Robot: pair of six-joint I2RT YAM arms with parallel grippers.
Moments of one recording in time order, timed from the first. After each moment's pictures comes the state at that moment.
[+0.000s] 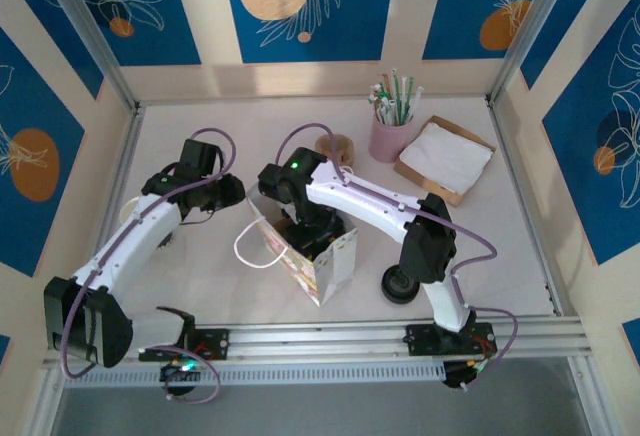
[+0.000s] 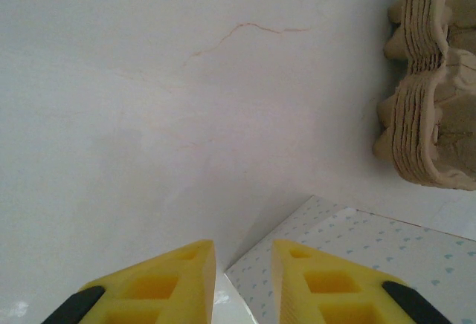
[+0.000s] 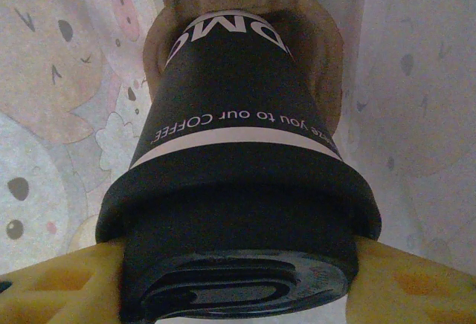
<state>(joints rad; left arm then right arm) -0.31 1.26 1.04 -0.75 0.13 -0.57 1.00 2.05 1.97 -1.71 -0.12 0.38</state>
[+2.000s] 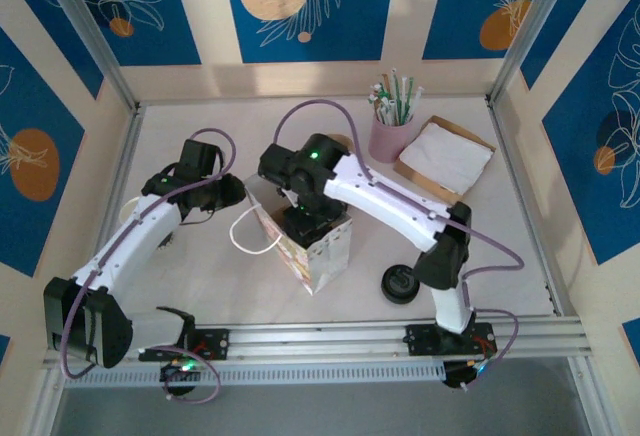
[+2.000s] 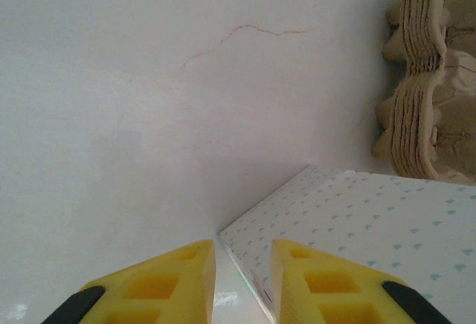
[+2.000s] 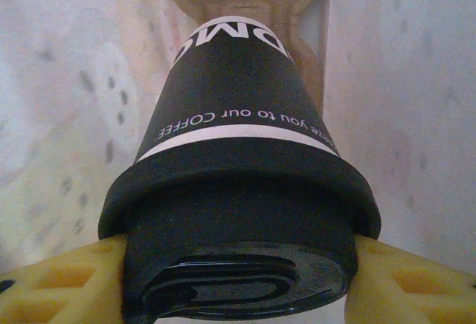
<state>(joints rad) -0.31 1.26 1.04 -0.74 0.13 -0.57 1.03 1.93 2.11 -1.70 -0.01 0.40</state>
